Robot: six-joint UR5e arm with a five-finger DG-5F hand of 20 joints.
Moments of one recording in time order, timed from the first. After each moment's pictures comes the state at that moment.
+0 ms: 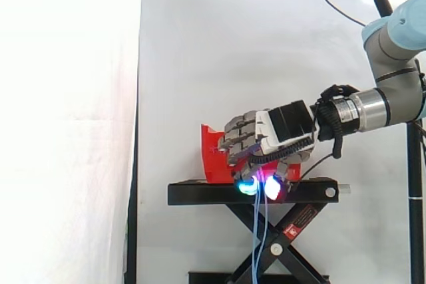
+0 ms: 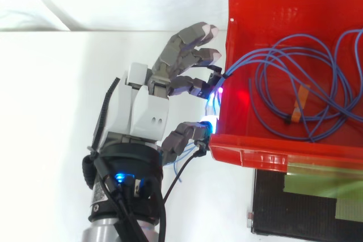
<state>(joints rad) -0.12 -2.21 -1.07 -3.23 -1.71 -2.66</state>
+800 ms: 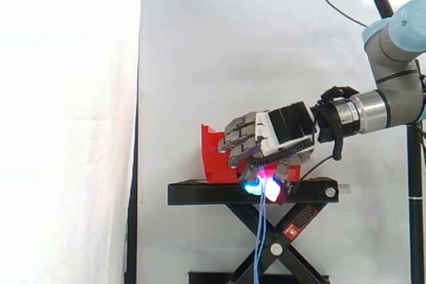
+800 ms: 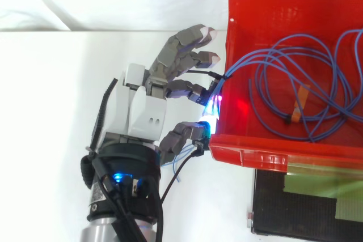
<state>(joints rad) -0.12 -2.21 -1.08 -3.22 -1.71 -2.66</state>
